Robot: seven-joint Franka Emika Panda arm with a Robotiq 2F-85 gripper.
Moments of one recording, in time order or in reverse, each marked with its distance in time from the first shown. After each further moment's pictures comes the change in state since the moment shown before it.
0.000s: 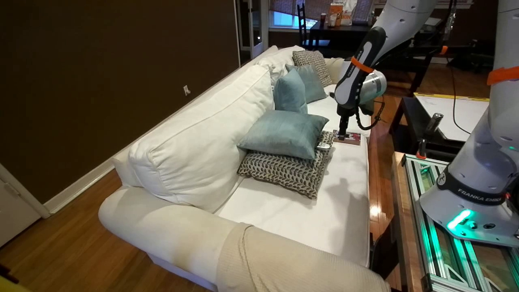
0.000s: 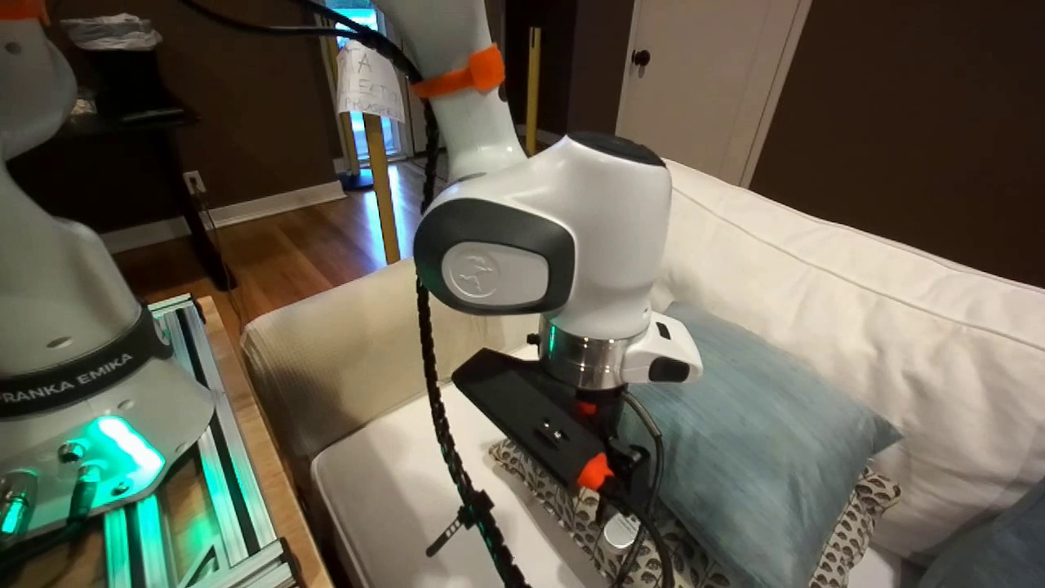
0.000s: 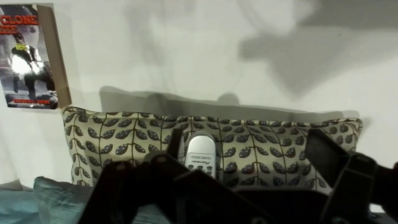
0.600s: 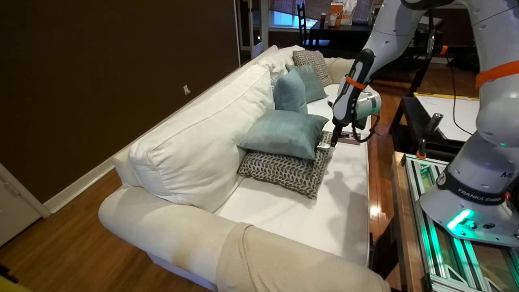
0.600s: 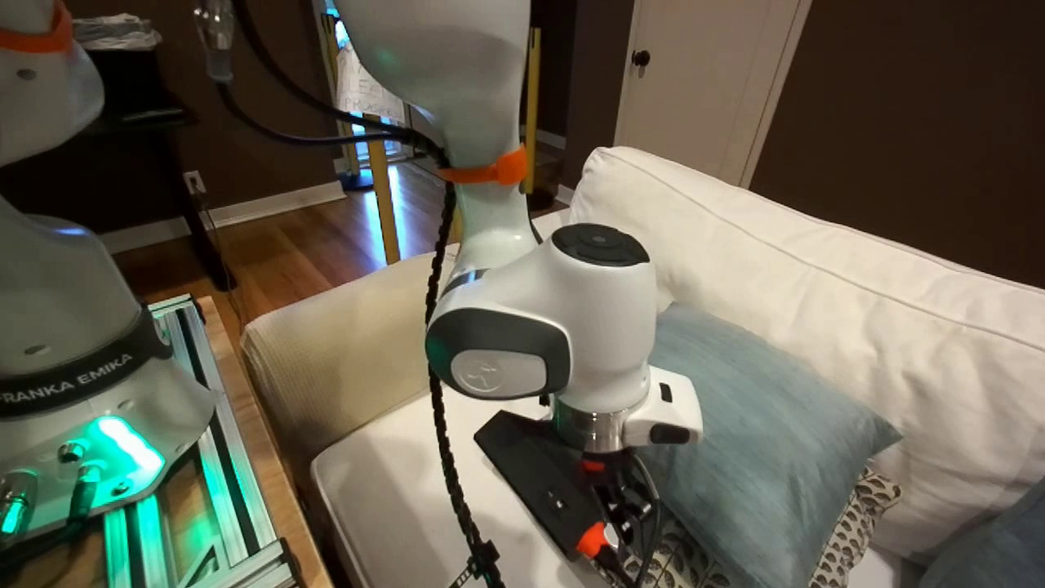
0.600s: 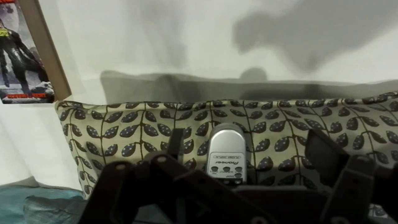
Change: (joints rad) arm -0.245 0.212 0.212 0.088 -0.024 0.258 0.075
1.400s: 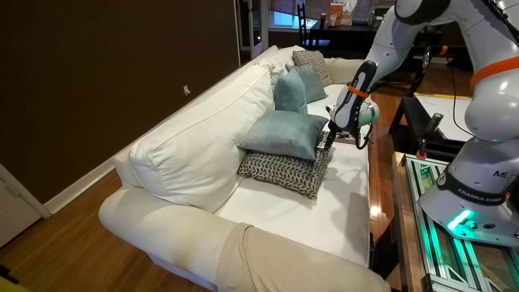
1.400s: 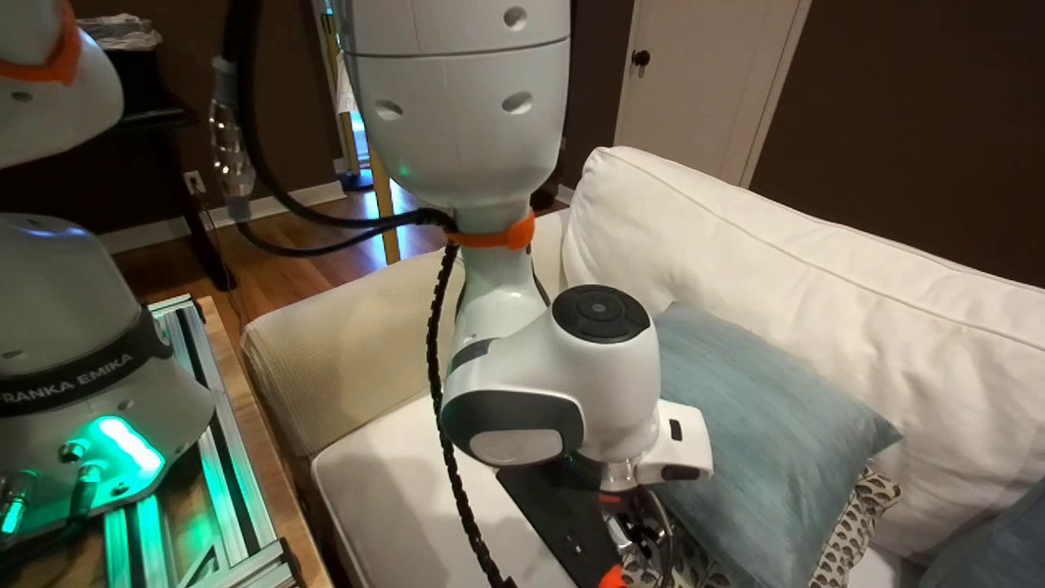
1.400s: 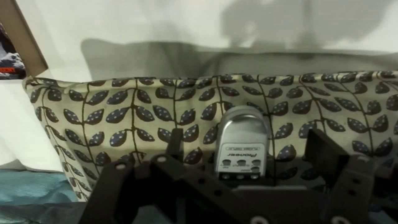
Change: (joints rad) arm -0.228 0.161 0.163 0.113 -0.188 0.136 0.079
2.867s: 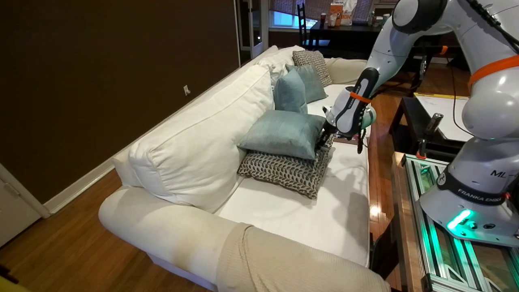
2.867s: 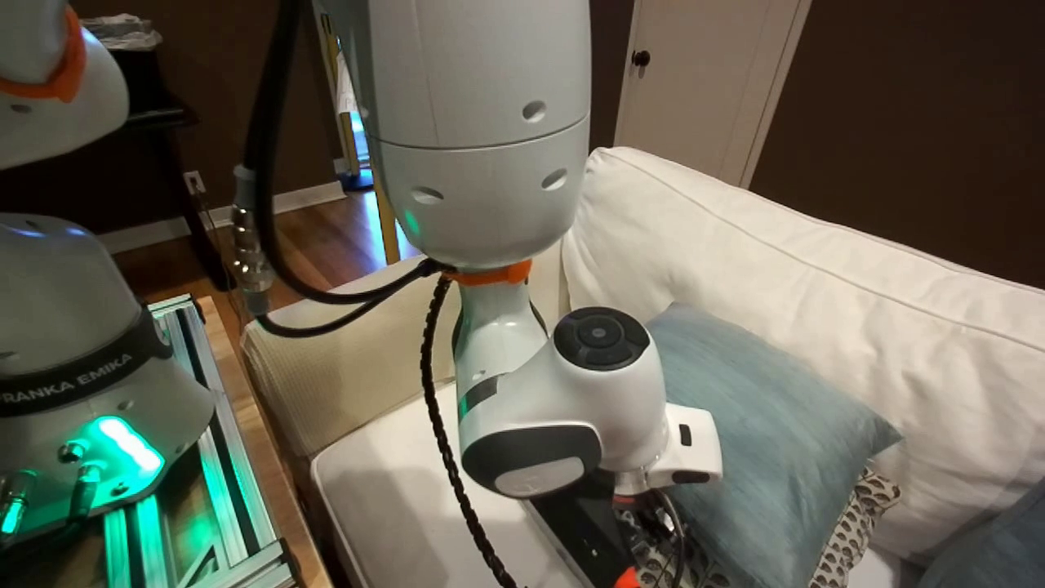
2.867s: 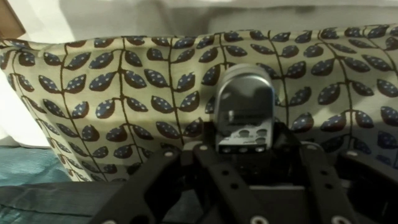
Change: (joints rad) arm -0.075 0.092 0.049 0.087 -0.195 0.084 0.156
